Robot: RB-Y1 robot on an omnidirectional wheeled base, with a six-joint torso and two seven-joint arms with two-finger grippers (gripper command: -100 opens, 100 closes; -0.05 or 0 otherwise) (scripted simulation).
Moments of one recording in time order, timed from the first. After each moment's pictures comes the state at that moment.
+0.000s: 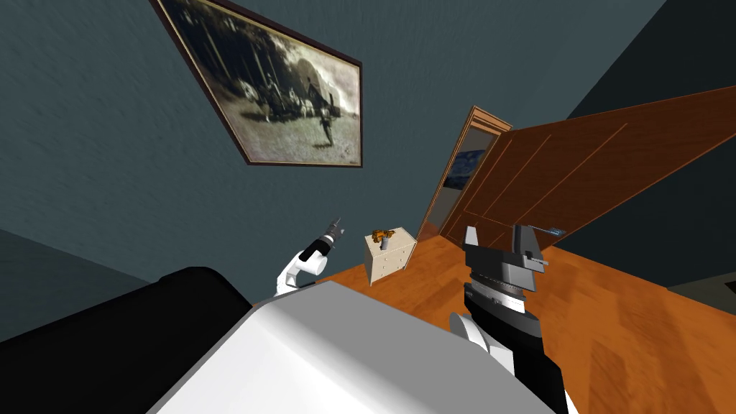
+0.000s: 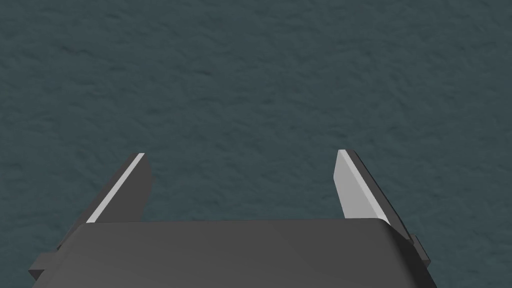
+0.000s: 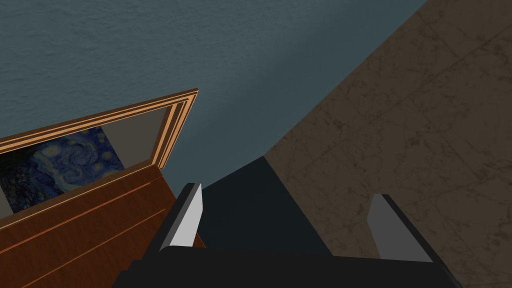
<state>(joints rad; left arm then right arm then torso) 0.34 0.25 0.08 -2.12 0.19 0.27 0.26 0.48 0.00 0.02 -2.38 0.00 -0.50 -0.12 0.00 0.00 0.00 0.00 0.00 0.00</state>
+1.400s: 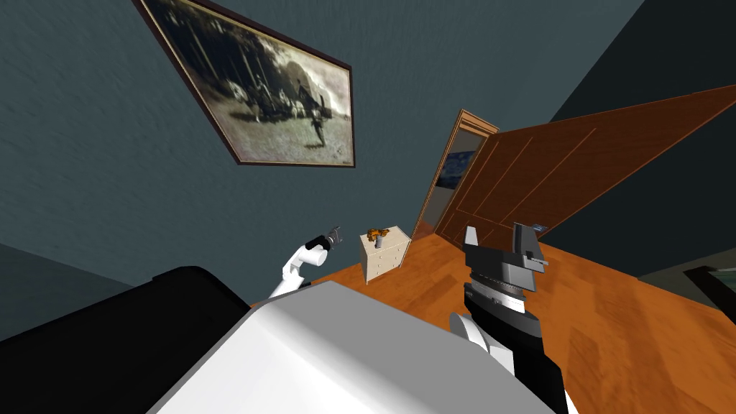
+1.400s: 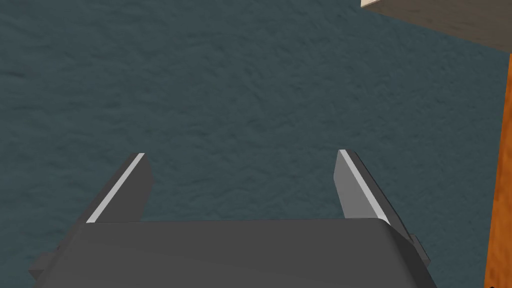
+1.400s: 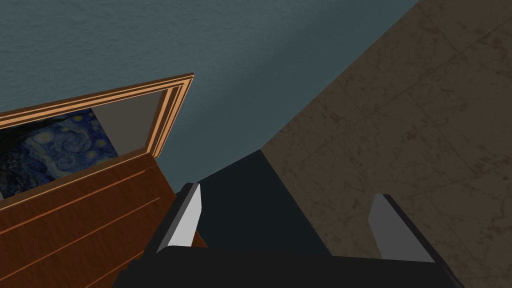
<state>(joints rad) 0.24 0.30 0.13 -1.99 0.29 0.64 0.33 0.49 0.00 0.02 -2.38 0.00 -0.50 -0.12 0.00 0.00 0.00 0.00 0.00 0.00</state>
